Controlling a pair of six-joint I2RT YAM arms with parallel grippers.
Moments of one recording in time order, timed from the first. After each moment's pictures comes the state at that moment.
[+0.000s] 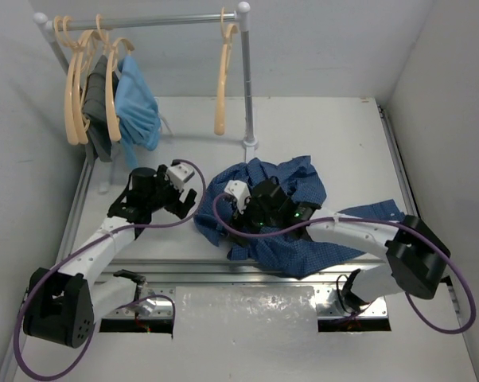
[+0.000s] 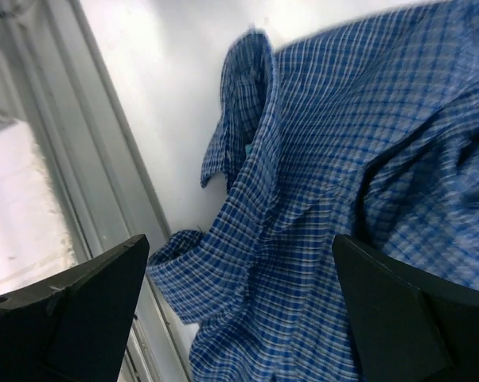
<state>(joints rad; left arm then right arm) -0.19 1.06 0.58 -0.10 0.34 0.35 0.89 1.40 0.78 -0.01 -0.27 -0.07</state>
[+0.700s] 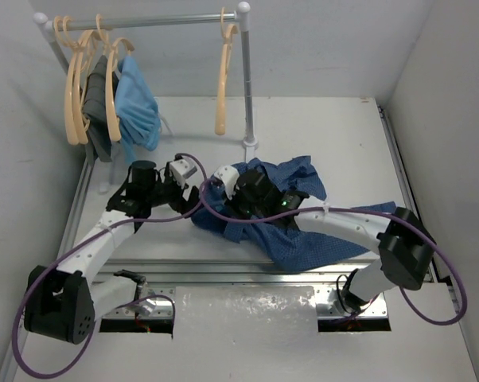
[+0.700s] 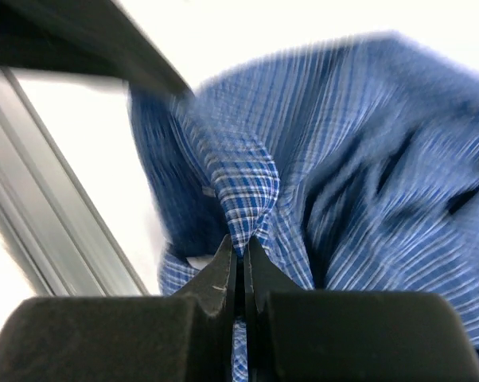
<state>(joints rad) -0.19 1.10 0.63 -0.18 0.57 0.30 0.94 1.52 0.97 -0.13 -0.02 -0.03</state>
